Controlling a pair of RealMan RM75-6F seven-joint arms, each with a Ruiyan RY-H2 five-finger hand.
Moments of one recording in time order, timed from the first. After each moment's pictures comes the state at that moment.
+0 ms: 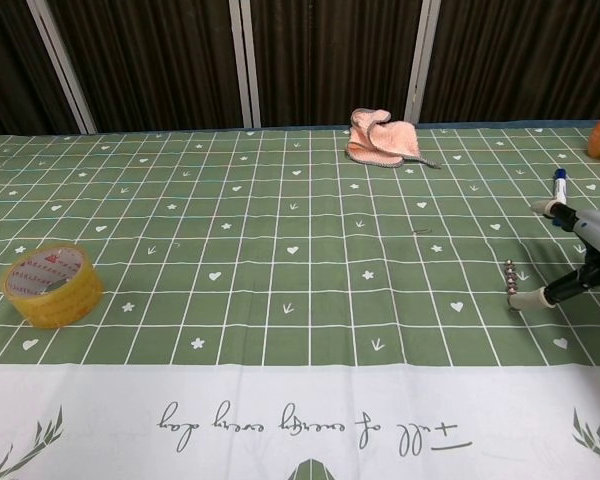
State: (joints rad) left arm -0.12 -1.03 0.03 -1.68 1.54 1.39 0.02; right arm 0.41 -1.77 0.29 -1.37 -0.89 1.20 -0.26
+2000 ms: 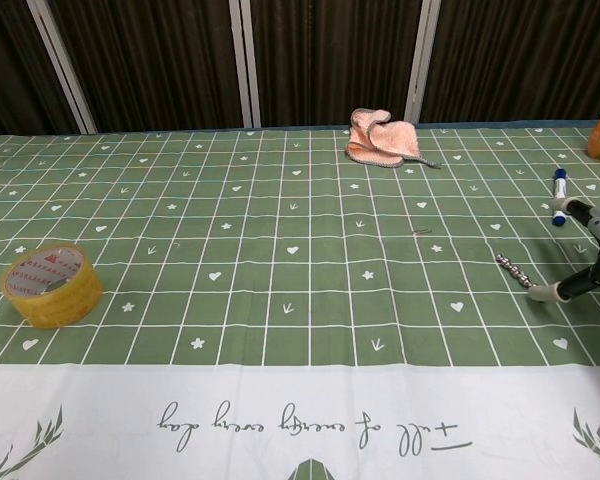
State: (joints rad) left arm -0.12 -1.03 0.03 -1.69 1.56 1.40 0.01; right arm 0.42 -1.79 0.32 -1.29 -0.87 1.21 -0.31
